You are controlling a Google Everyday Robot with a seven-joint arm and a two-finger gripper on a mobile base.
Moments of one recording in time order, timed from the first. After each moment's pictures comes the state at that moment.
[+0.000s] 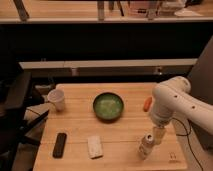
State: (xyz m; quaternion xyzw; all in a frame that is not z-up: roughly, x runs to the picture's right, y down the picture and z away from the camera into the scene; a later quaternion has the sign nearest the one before) arm 0.231 0.179 0.670 -0.36 -0.01 0.00 0.93
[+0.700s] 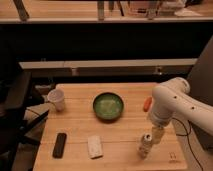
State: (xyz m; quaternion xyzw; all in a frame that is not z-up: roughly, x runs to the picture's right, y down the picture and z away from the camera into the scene) arm 0.228 0.185 0.671 -0.37 -0.01 0.00 0.93
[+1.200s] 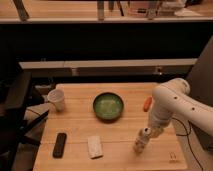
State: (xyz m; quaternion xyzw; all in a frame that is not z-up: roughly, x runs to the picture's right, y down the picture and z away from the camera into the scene) arm 0.226 0.188 0.670 -0.37 -0.02 0.00 0.93
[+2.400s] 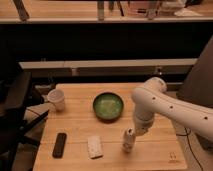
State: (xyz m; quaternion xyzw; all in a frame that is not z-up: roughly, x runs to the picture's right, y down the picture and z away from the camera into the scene) arm 0.145 0.194 0.663 -0.39 -0.02 -0.07 0.92
